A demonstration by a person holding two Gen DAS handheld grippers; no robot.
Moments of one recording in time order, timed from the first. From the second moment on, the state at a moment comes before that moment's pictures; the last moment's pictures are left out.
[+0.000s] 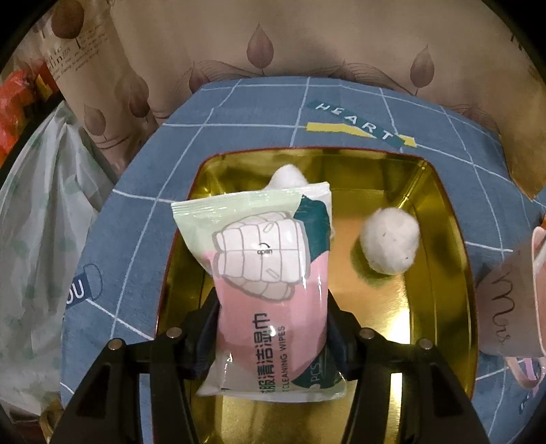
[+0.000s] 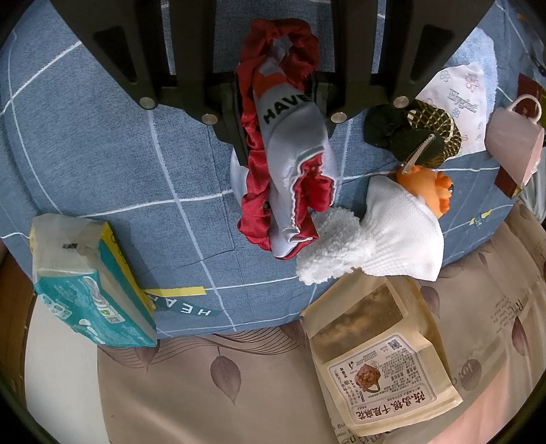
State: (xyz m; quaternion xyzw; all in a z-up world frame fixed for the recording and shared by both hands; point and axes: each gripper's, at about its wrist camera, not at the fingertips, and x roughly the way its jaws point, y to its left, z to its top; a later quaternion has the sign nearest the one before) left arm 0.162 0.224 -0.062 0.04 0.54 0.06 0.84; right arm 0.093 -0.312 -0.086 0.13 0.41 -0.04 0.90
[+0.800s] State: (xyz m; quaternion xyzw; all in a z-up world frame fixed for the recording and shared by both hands) left arm 0.131 0.225 -0.004 0.01 0.46 0.04 0.88; right arm 0.070 -0.335 -0.080 0.08 0.42 -0.06 0.90
